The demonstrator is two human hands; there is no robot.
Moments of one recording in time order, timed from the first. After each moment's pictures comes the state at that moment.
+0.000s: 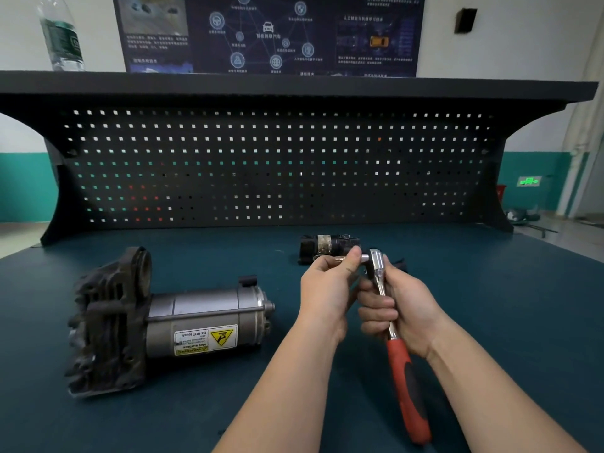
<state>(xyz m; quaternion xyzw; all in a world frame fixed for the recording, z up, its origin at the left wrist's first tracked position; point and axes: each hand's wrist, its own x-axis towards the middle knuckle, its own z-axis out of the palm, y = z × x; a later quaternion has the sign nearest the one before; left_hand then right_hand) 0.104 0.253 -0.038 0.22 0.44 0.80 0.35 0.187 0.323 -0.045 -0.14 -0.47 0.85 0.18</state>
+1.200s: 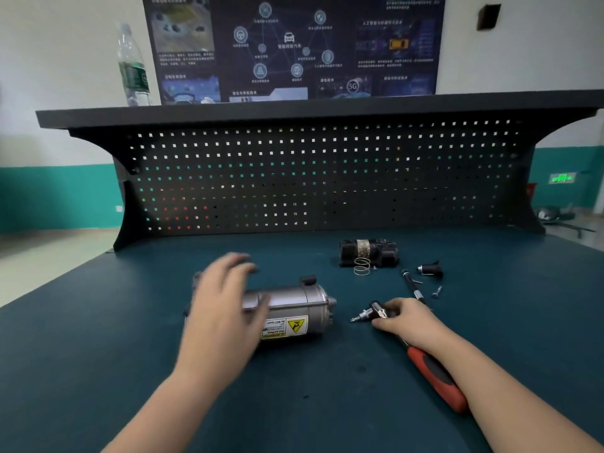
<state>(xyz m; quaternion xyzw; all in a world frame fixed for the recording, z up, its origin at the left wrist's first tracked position) 0.016 0.038 -0.035 0.45 0.75 0.35 -0.35 0.156 0.306 -0.084 -0.37 -0.85 0.33 0.18</state>
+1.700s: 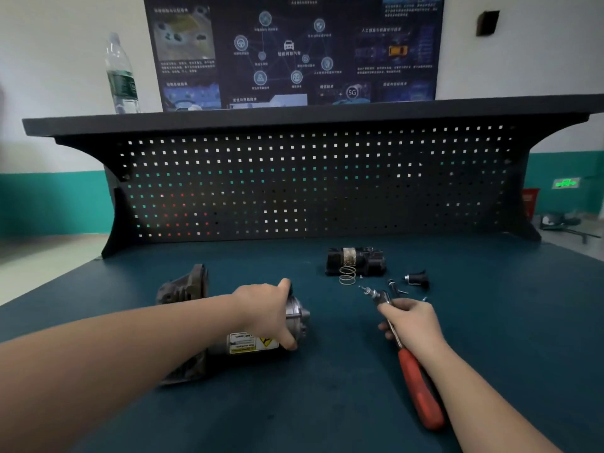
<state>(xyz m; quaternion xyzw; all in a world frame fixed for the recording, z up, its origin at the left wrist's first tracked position) -0.002 0.150 -0.014 0.49 0.87 -0.08 -0.02 0.171 0.320 -0.077 -0.39 -0.64 0.55 0.37</state>
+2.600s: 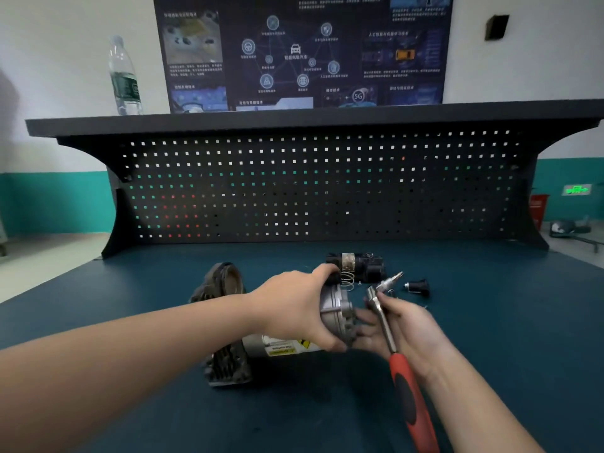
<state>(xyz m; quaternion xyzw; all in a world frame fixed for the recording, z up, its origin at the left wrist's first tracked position) 0.049 0.165 0.015 0.61 0.78 0.11 -0.05 0.181 0.294 -0.037 -0.13 -0.39 0.90 0.17</state>
